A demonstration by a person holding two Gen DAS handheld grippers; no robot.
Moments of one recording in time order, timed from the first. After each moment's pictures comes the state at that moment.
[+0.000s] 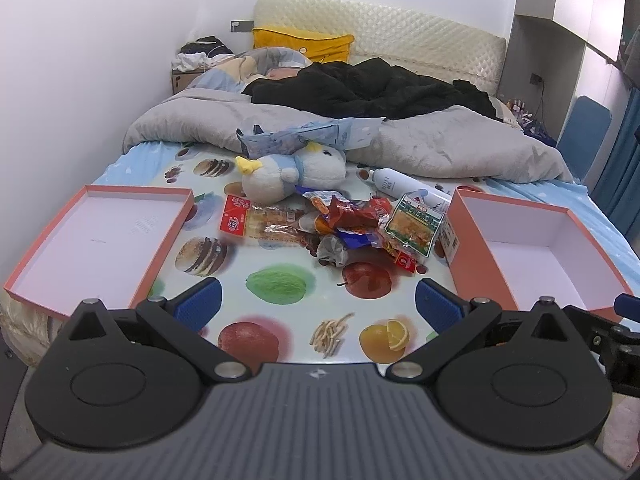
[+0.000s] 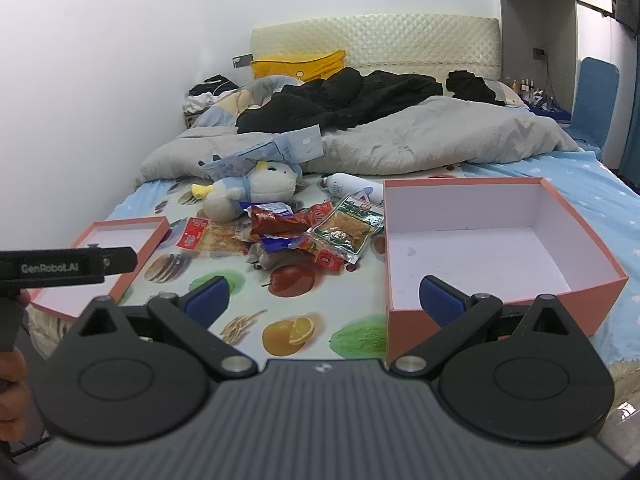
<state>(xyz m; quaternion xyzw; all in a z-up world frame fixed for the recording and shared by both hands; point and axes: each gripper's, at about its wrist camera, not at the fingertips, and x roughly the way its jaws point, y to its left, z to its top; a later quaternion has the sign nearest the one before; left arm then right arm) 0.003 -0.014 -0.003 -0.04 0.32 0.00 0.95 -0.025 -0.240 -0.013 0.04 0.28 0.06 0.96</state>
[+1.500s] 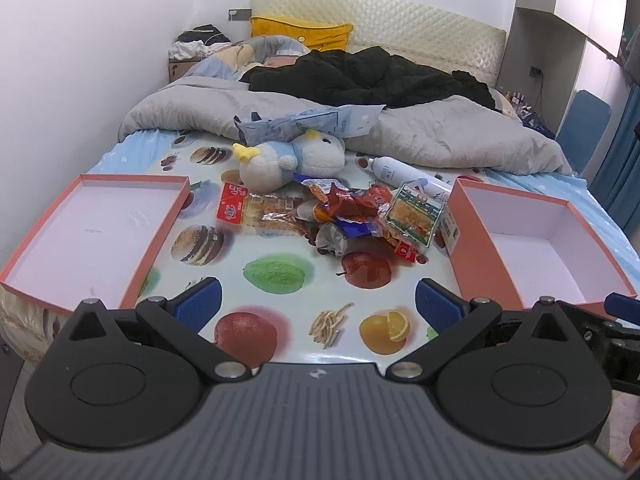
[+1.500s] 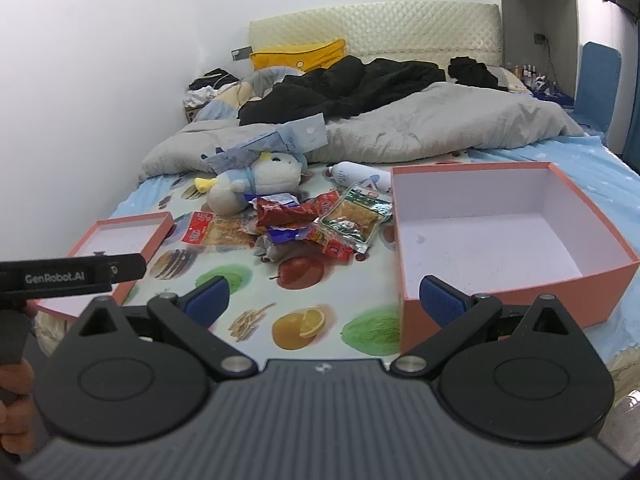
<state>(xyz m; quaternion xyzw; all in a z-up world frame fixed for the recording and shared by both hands) 0.009 -0.014 -0.011 -0.04 0.34 0.00 0.94 -0.019 -0.232 -0.018 0.06 0.29 0.06 0.95</state>
